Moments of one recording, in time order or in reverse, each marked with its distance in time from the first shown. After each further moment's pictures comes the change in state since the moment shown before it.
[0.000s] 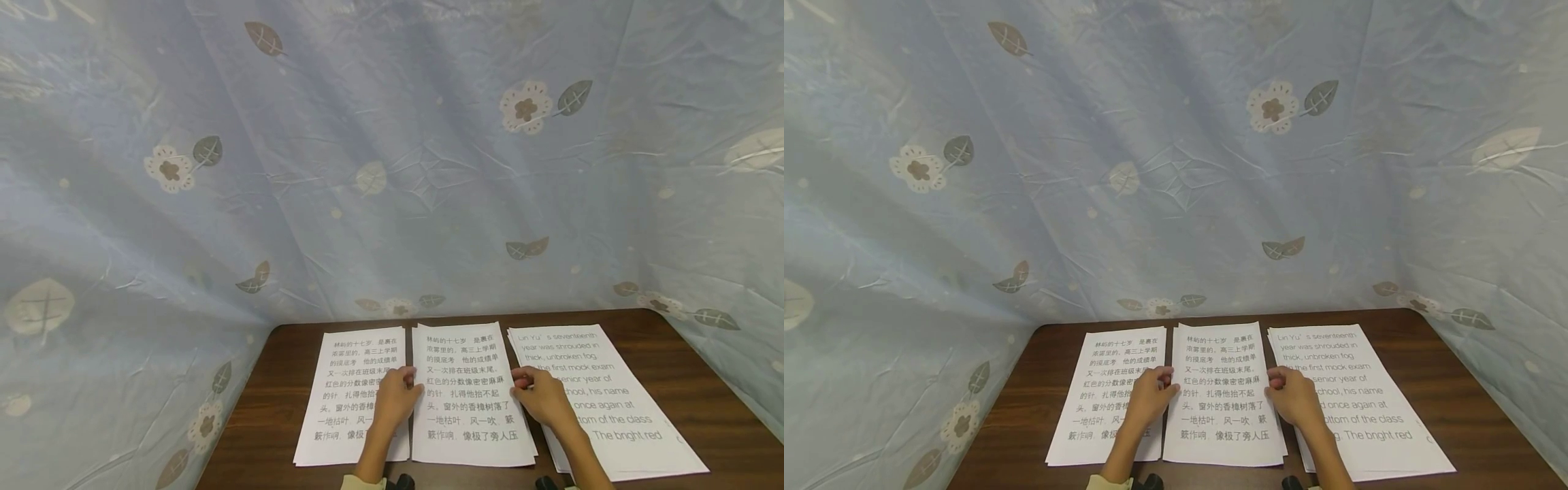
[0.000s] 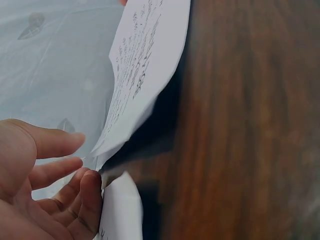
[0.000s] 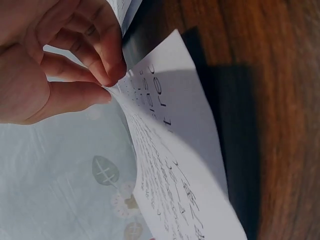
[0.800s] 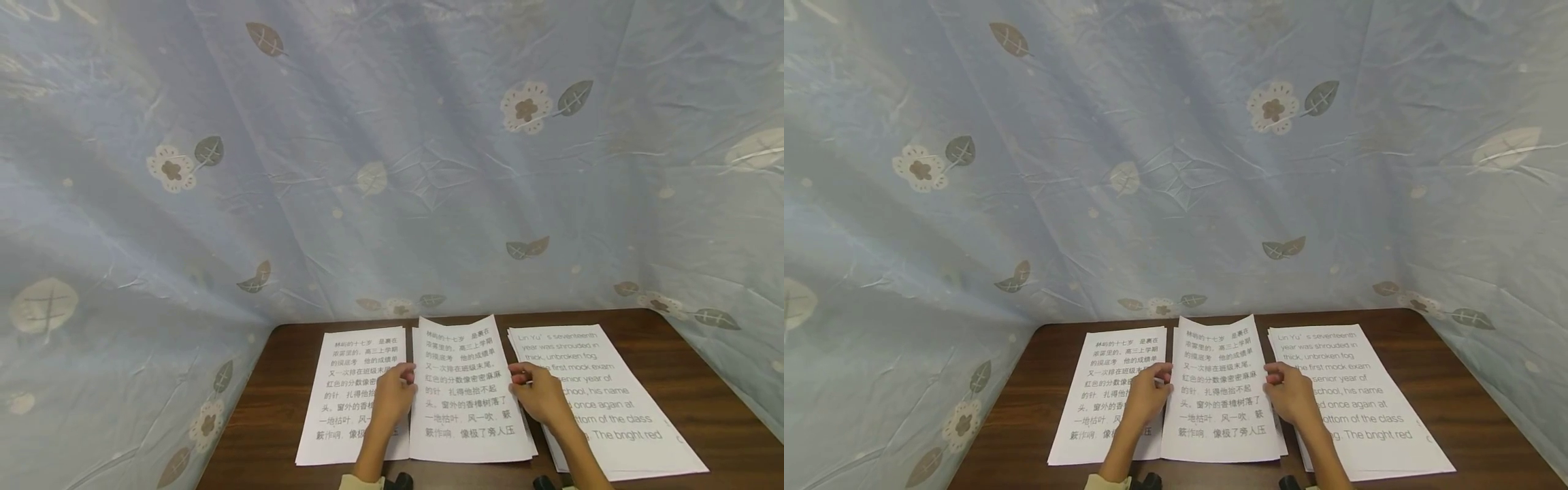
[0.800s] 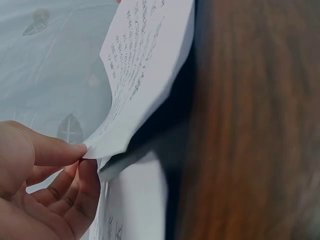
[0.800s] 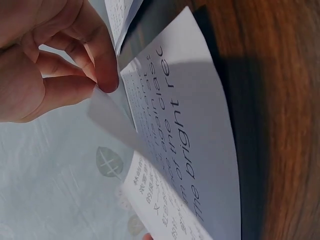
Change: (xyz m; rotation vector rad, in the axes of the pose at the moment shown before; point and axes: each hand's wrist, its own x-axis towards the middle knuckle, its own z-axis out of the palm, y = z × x) left_hand 0.001 -0.001 -0.007 -0.080 -0.022 -0.020; right_hand -0.006 -0.013 0.000 0.114 0.026 0.020
